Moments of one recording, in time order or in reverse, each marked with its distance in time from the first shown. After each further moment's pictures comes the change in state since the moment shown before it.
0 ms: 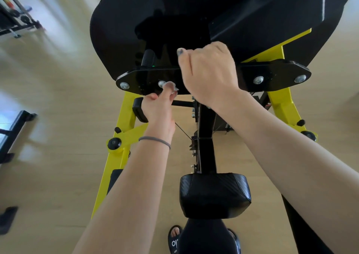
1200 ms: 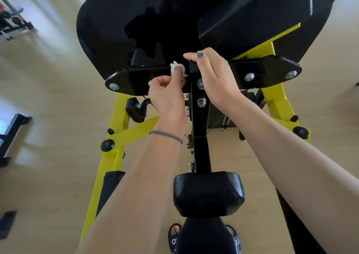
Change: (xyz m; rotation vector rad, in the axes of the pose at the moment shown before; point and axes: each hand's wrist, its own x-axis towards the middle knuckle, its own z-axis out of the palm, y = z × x) left_hand -0.030 0.001 0.051 0.129 -0.009 0.195; right_hand -0.030 0.044 0.020 0.827 -0.128 0.412
